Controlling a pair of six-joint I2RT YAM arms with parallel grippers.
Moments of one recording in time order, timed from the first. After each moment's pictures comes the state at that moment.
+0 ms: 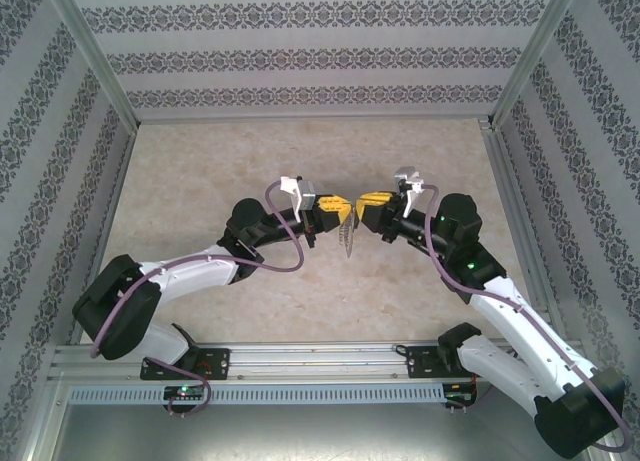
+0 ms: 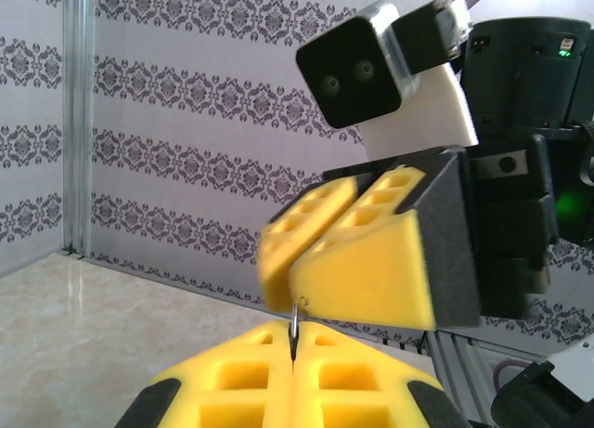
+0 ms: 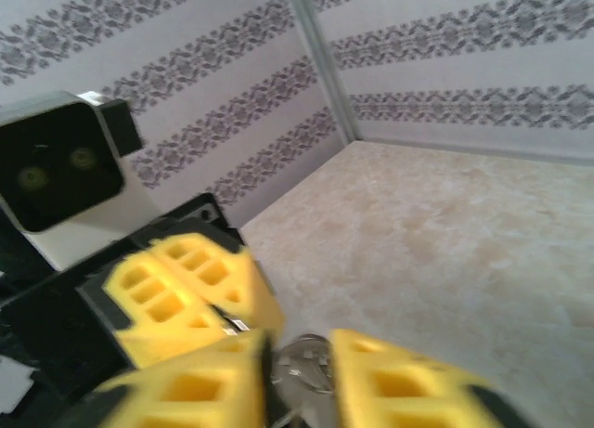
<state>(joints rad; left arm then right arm) -0.71 1.45 0.72 0.97 0.56 -0.29 0.43 0.84 0.67 0.08 -0.55 0.38</state>
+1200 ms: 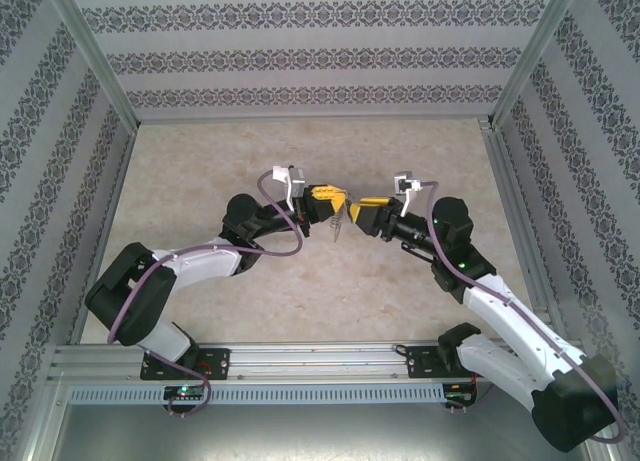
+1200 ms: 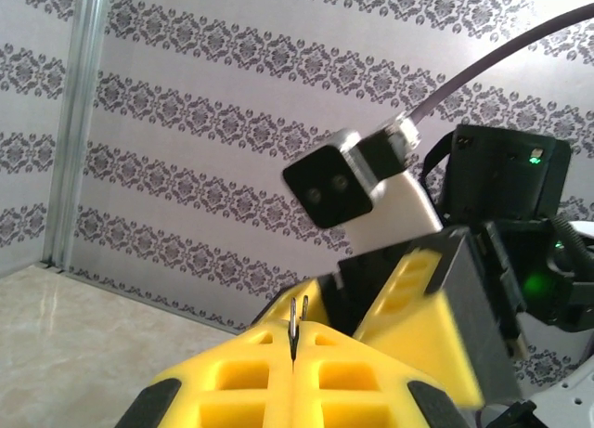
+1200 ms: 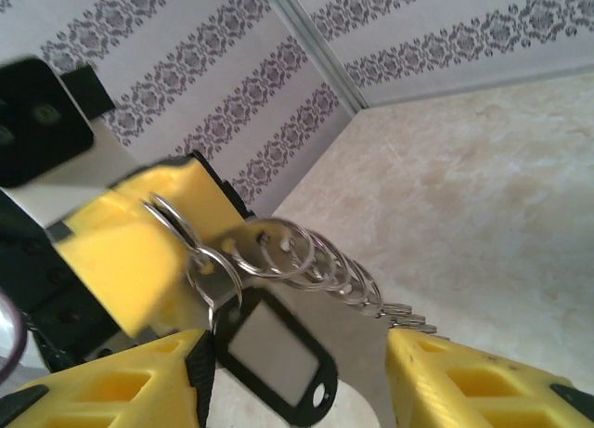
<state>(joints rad) -0.62 1.55 0.75 1.17 0.64 -0.47 0.44 0.92 0.59 0.21 -0.56 0.60</state>
